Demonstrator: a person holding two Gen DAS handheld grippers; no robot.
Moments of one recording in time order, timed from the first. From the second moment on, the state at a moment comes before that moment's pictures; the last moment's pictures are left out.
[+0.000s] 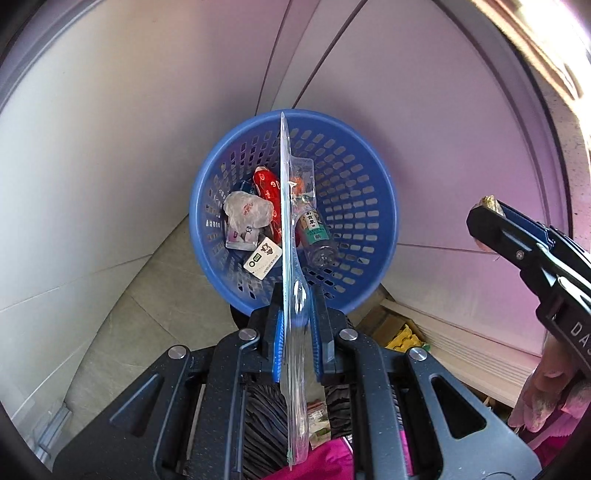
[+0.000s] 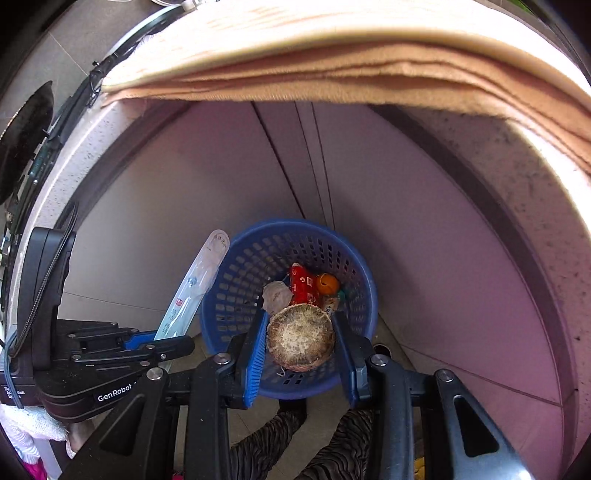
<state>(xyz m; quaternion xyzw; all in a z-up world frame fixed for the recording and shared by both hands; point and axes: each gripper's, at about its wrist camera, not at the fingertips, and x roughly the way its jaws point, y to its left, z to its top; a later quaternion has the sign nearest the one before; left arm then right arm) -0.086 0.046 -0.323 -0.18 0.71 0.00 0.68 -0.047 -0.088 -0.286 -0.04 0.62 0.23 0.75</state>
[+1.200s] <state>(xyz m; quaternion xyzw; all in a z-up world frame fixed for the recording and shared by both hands) -0.065 0.039 -0.324 -0.12 0.70 0.02 0.70 -0.033 -0.092 -0.268 -0.05 0.61 0.22 0.76</state>
